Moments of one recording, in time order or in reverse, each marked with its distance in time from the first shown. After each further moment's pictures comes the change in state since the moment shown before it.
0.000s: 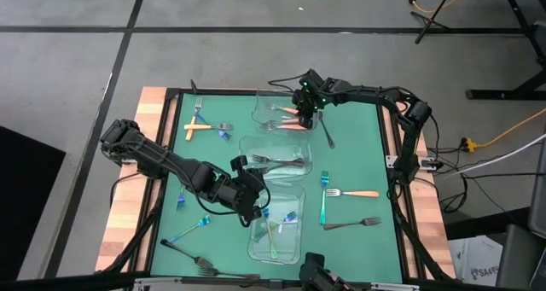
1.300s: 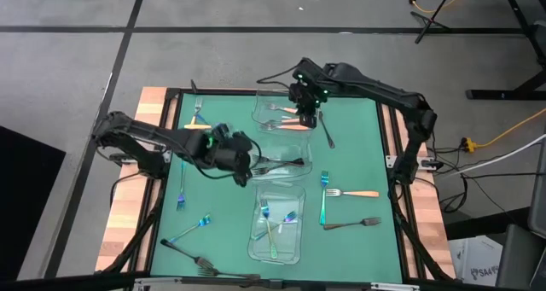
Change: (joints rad) left arm 0.212 -0.128 0.002 -0.324 0.009 -0.054; right arm 0.183 -0.085 0.484 -0.657 0.083 0.049
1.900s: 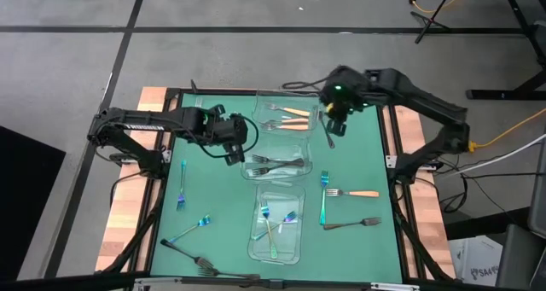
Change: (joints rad) left arm 0.213 -0.058 -0.001 -0.079 0.108 0.274; right arm 0.144 -0.317 -0.019 -0.248 0.275 0.249
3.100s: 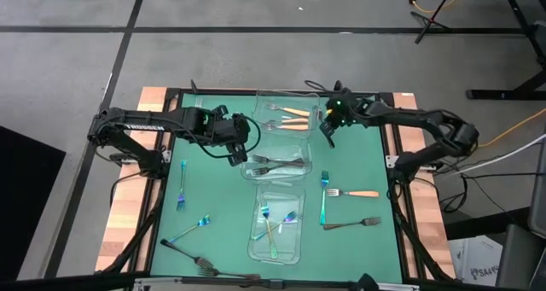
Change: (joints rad) left arm 0.001 0.001 0.000 0.064 0.026 -0.002; right arm -0.341 -0.066 -1.023 1.078 -0.068 0.216
